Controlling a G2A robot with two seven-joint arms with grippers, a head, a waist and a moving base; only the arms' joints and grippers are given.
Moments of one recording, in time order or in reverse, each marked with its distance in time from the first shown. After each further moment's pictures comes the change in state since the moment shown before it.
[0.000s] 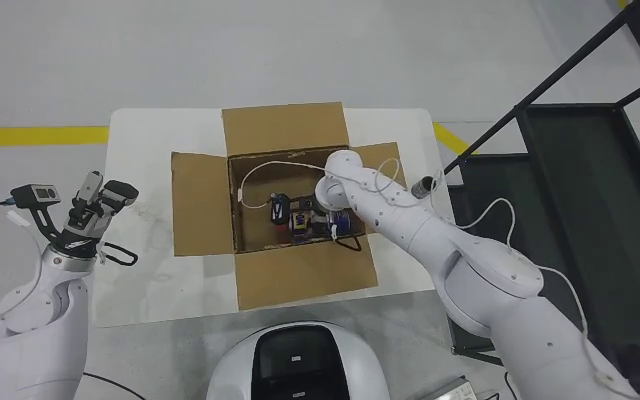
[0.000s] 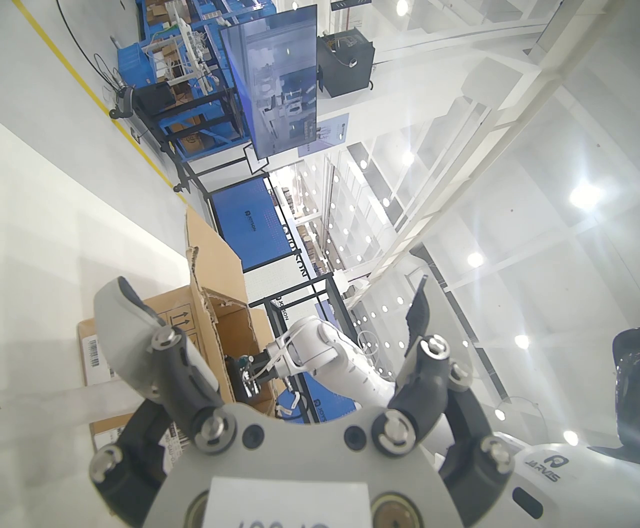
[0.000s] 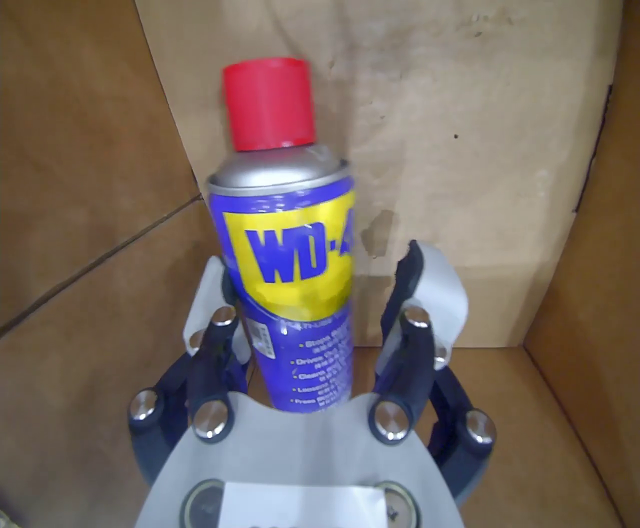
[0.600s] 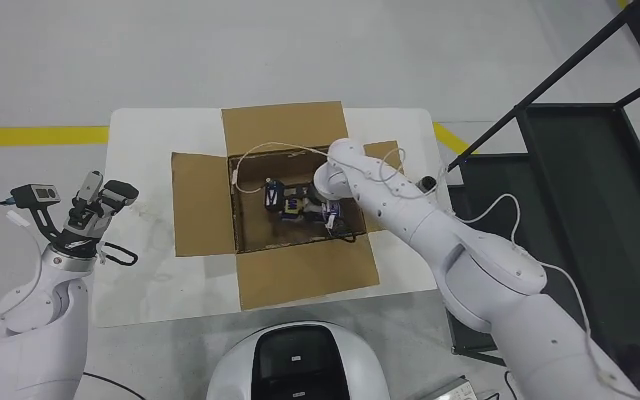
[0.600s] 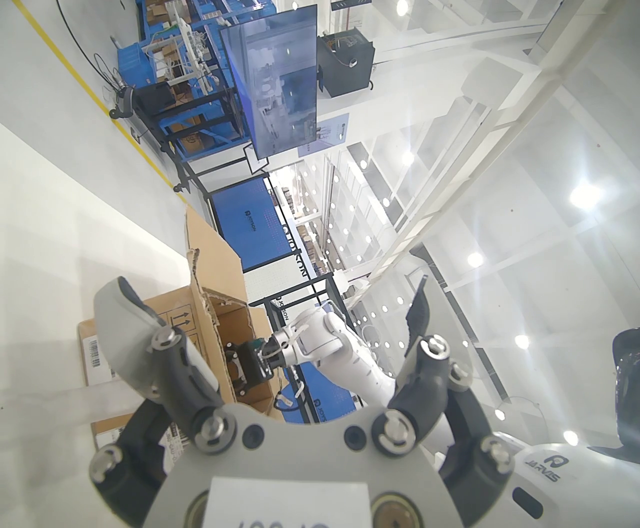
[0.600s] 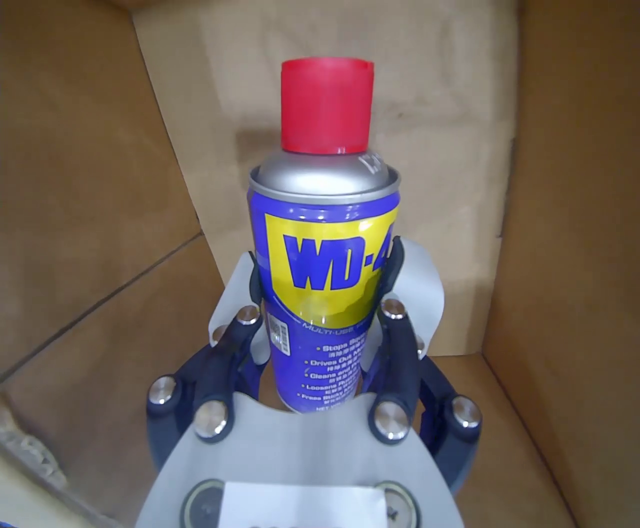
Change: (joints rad) left arm 0.000 0.000 0.000 0.000 0.000 0.000 0.000; right arm 0.024 0.011 0.067 -0.015 0.011 -0.037 -0.101
